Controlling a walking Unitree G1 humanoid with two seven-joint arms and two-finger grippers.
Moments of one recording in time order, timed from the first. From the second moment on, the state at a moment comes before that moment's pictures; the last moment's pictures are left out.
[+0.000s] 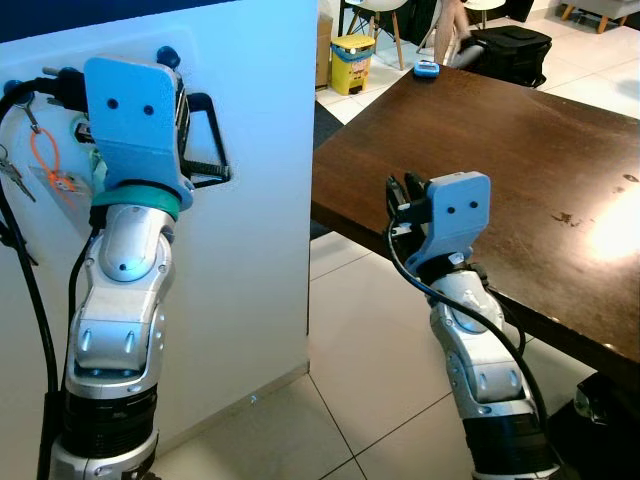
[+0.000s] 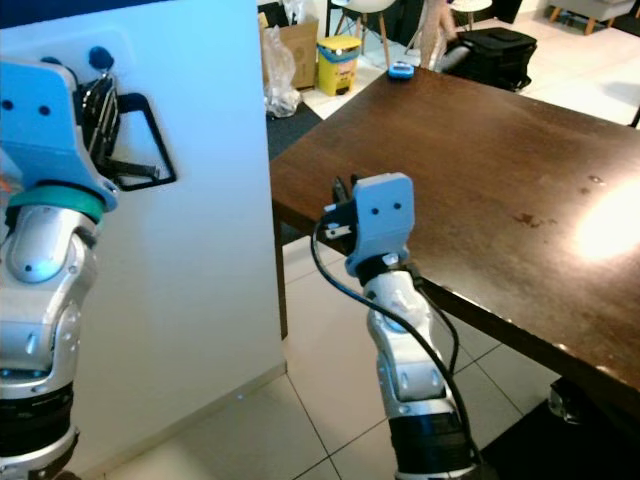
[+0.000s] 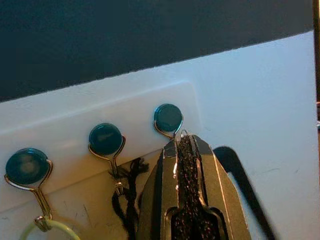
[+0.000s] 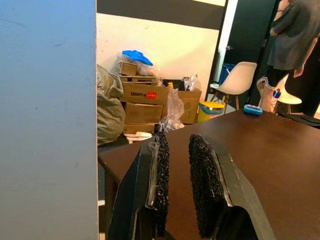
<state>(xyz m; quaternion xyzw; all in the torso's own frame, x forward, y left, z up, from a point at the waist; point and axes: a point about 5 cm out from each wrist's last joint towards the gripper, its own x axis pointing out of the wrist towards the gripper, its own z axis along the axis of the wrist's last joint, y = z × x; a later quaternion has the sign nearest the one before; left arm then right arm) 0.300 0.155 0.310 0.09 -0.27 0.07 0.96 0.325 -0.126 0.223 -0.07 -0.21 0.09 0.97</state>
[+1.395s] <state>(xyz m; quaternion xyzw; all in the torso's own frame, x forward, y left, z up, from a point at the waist) 0.292 0.144 0.286 0.05 -0.23 -0.01 0.97 0.324 -0.126 0.220 -0.07 -0.20 0.09 0.97</state>
